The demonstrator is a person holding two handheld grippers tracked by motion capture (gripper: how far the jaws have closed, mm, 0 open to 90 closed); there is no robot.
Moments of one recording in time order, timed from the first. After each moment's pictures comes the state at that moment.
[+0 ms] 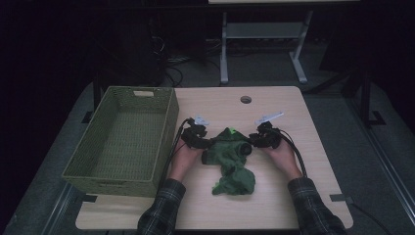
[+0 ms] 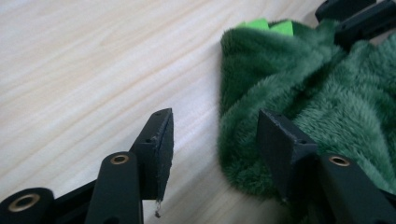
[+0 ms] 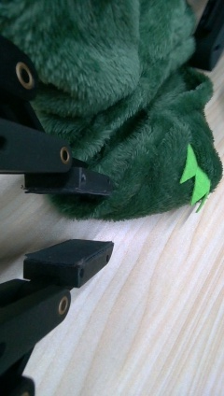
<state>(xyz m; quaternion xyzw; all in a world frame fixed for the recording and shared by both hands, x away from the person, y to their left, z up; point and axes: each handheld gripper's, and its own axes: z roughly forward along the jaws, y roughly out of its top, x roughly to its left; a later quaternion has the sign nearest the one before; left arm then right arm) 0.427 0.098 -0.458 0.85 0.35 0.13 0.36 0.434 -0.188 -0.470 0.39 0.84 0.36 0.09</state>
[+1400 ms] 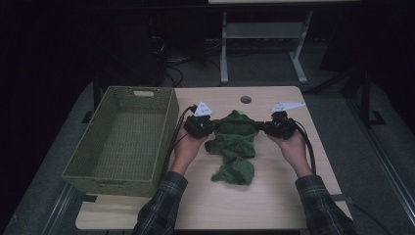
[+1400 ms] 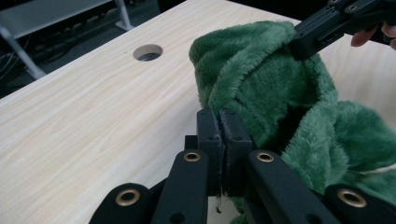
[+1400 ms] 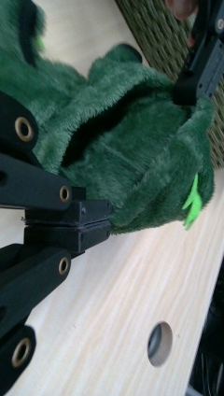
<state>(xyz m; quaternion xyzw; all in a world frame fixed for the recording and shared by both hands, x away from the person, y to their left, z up) 0.412 0.087 -0.397 0.83 0.27 0.16 0.46 0.416 -0.213 -0.408 0.38 0.80 0.45 0.11</state>
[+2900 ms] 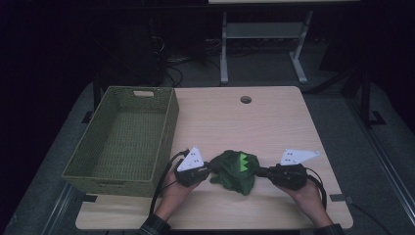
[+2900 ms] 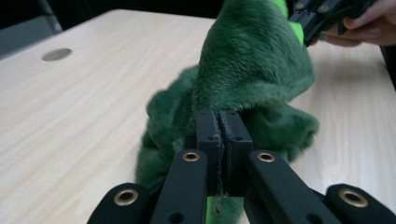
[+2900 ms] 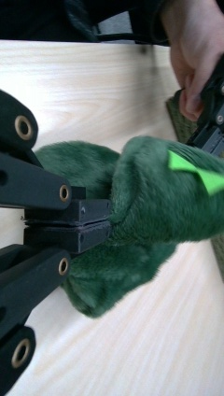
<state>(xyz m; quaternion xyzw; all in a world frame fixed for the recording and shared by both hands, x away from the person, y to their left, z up) 0.293 0.112 -0.436 0.84 0.16 0.13 0.50 0.280 -0.216 -0.434 0.26 0.83 0.49 0.06</state>
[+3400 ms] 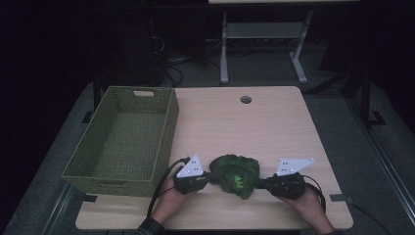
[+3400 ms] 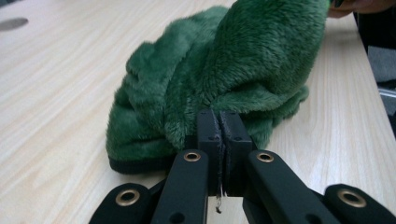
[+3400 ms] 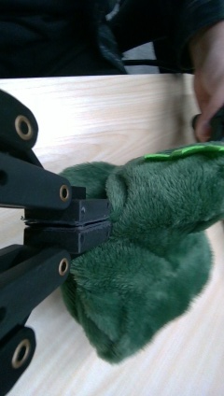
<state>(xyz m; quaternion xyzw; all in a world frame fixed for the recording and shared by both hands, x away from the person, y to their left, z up) 0.287 0.118 -0.453 0.86 0.14 0.08 0.48 0.265 -0.208 -0.444 0.23 0.85 0.47 0.03</state>
